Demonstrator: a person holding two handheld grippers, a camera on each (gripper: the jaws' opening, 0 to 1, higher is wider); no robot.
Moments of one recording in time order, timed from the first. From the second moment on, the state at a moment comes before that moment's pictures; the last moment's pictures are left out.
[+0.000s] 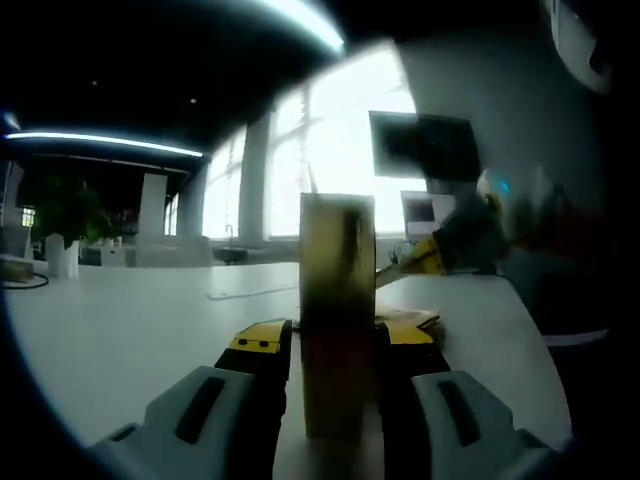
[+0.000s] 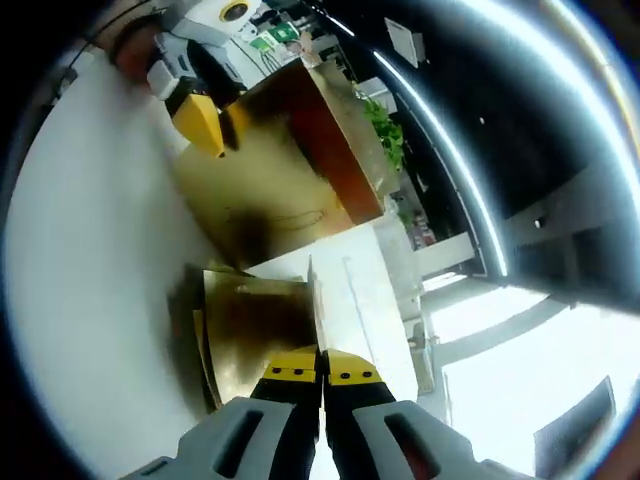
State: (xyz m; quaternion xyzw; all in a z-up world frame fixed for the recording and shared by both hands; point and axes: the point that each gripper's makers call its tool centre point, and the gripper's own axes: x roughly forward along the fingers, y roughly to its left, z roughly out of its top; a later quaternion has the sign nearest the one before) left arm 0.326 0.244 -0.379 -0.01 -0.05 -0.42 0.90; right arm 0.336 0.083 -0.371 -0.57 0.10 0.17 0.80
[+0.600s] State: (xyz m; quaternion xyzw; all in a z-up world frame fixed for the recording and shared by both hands) left arm 0.327 0.245 -0.379 -0.01 -0.05 -0.42 0.90; right arm 0.323 0.084 -0.397 -0.55 0.14 0.21 0.79
